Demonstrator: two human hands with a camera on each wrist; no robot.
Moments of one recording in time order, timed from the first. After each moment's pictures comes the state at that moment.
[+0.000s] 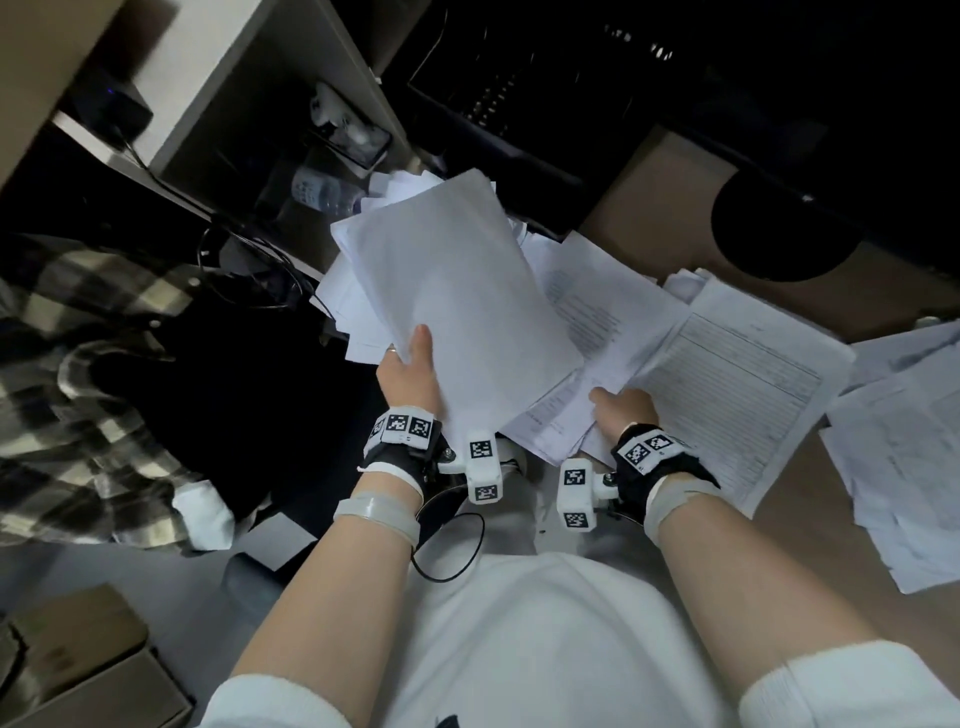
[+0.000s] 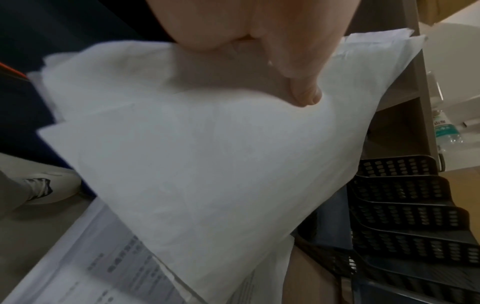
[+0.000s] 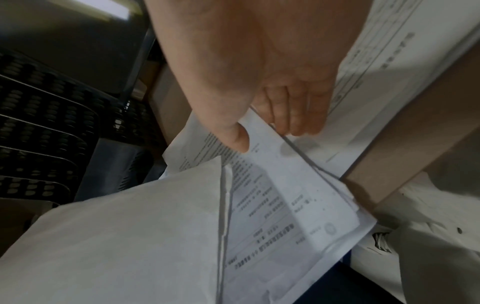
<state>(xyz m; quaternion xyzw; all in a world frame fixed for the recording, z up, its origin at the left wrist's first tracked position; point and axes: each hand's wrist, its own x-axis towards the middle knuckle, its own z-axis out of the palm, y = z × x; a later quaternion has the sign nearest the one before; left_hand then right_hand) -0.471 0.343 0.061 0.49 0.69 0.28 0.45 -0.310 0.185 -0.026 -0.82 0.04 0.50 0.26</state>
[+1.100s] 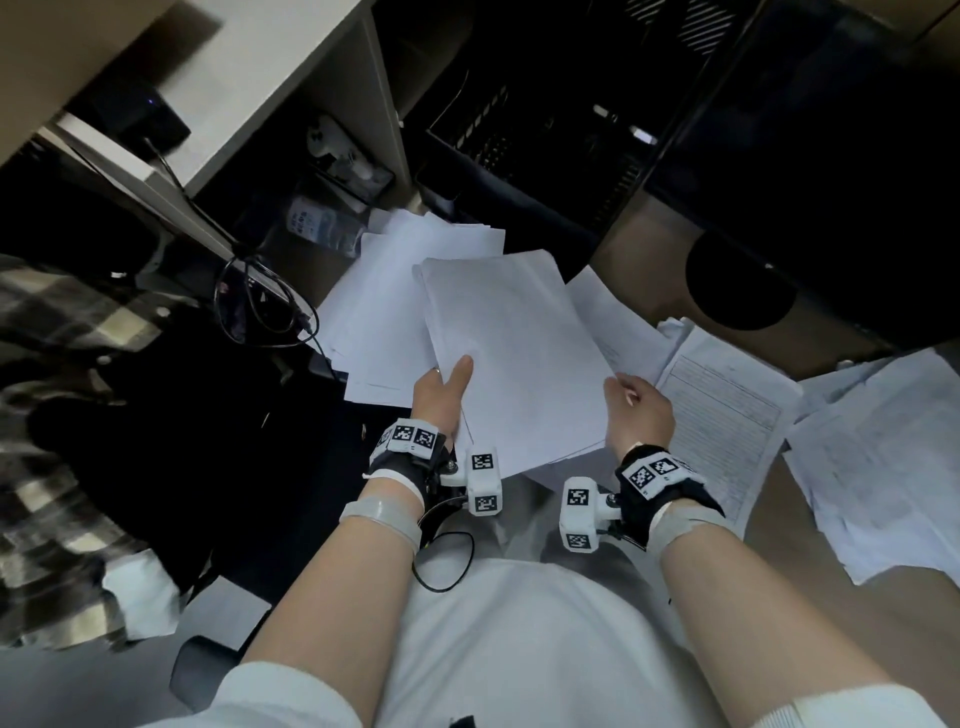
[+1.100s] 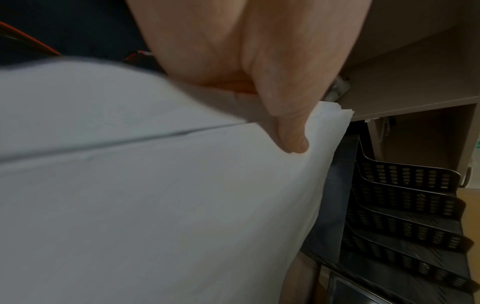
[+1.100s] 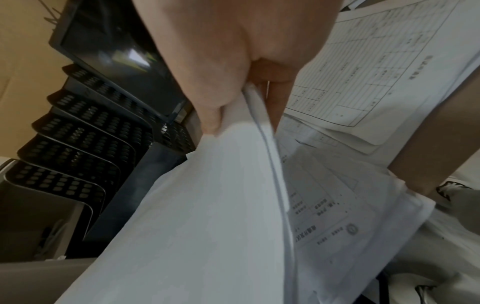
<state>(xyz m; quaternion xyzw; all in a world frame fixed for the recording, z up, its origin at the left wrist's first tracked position) -0.504 0.409 0.030 0.42 0.56 0.11 0.70 -0.347 0.236 0.039 -0.88 0.01 0.24 0.40</state>
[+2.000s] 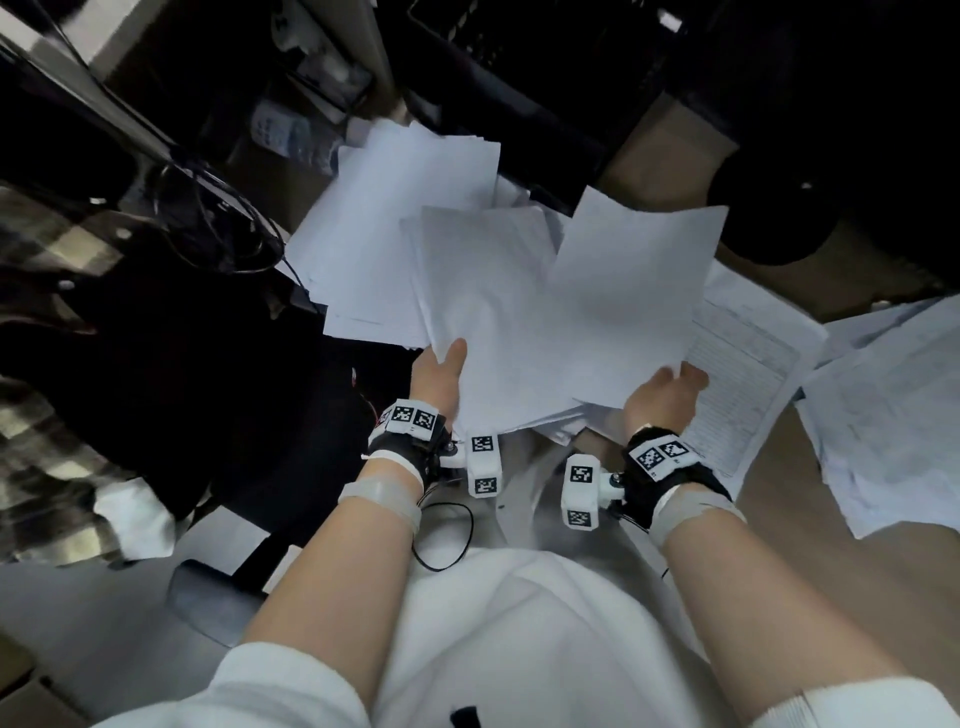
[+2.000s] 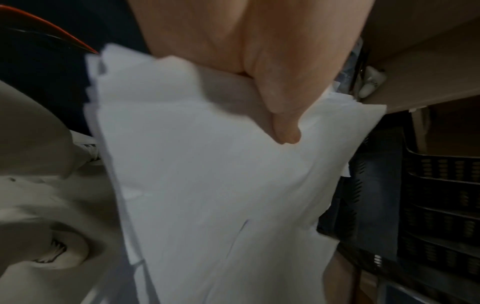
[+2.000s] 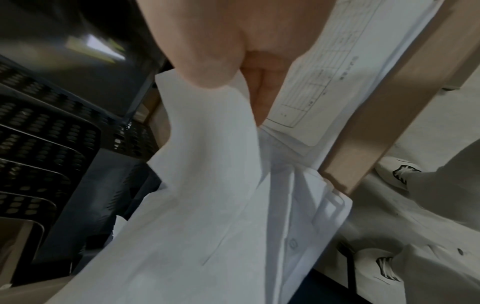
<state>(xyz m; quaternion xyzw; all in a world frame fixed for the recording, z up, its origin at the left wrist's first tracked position) -0.516 0.355 -0.012 0.42 0.62 0.09 0.66 -0.349 0.190 0.011 -0.89 0.18 0.21 0.37</state>
